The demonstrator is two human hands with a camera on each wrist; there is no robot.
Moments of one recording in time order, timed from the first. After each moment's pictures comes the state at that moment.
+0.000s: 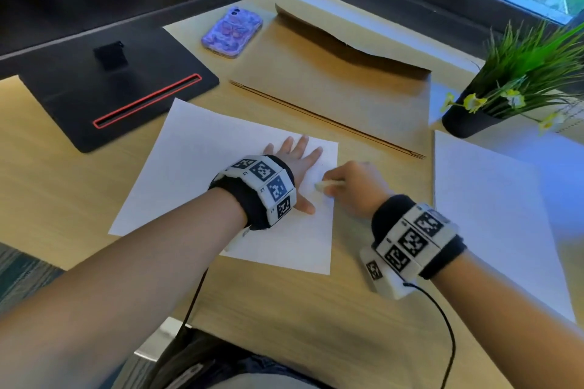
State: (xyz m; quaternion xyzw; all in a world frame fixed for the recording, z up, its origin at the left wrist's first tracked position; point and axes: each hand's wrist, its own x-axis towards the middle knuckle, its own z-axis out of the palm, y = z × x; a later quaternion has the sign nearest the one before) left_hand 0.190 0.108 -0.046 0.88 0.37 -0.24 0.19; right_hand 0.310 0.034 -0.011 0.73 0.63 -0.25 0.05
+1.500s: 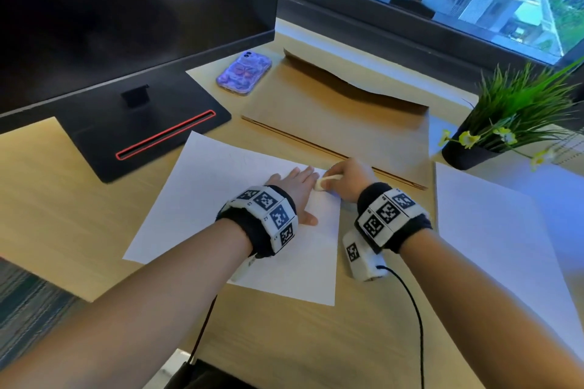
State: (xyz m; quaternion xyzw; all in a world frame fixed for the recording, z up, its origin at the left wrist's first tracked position) left_hand 0.185 0.108 -0.039 0.88 0.39 -0.15 0.21; right_hand 0.315 0.088 -0.017 0.79 0.54 -0.27 -0.09
